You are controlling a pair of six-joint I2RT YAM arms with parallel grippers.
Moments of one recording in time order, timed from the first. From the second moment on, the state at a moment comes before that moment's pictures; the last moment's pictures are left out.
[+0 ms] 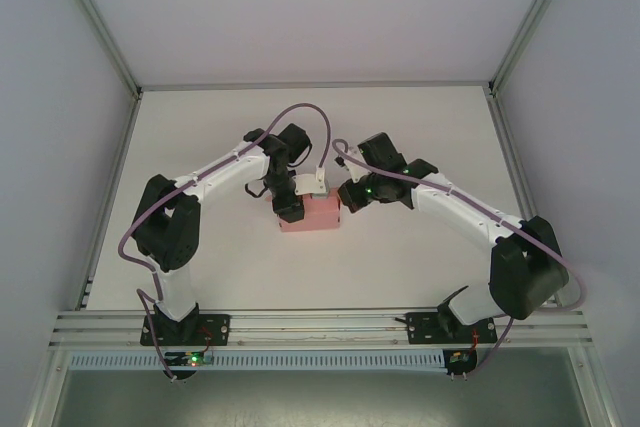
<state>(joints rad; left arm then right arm) -0.57 1.86 1.48 -1.10 0.36 0.74 0.57 1.46 1.05 -0.56 -0.30 0.13</state>
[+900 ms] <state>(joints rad) -0.56 1.87 1.50 -1.09 0.35 0.64 0.69 1.40 0.83 -0.17 -0.02 0.55</state>
